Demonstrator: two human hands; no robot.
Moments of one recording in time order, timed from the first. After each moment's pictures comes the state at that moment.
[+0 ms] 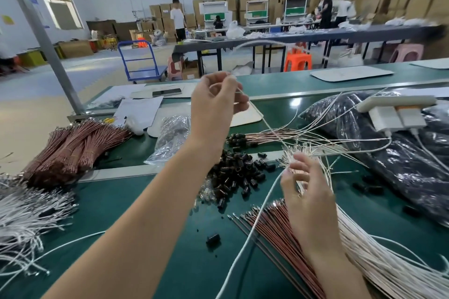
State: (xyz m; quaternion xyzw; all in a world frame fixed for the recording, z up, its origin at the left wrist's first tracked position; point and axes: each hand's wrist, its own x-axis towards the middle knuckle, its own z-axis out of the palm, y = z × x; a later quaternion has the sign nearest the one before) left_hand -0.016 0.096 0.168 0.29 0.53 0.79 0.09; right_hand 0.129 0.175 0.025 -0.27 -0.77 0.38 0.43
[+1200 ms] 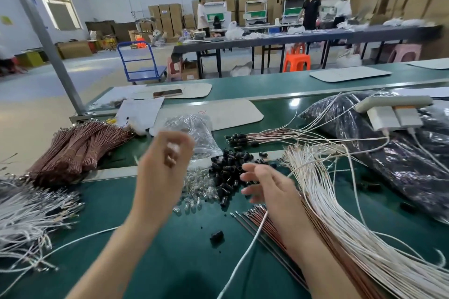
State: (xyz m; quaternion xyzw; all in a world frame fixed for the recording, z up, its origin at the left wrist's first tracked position) left_hand -0.032 -0.010 0.087 0.41 0.70 0.56 -0.17; right_hand 0.105 0.142 0.048 -0.21 -0.66 0.67 0.27
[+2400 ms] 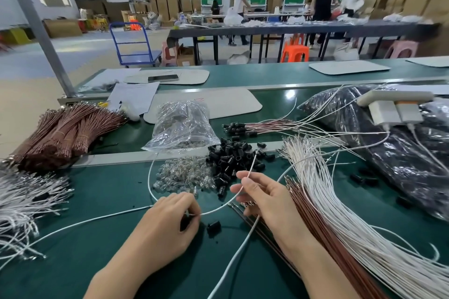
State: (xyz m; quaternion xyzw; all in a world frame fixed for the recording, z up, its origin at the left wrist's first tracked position) left_hand -0.022 -0.052 -0.006 0.49 0.83 0.25 -0.03; right_hand 0.106 0.142 0.016 -0.20 -0.62 0.73 0.20
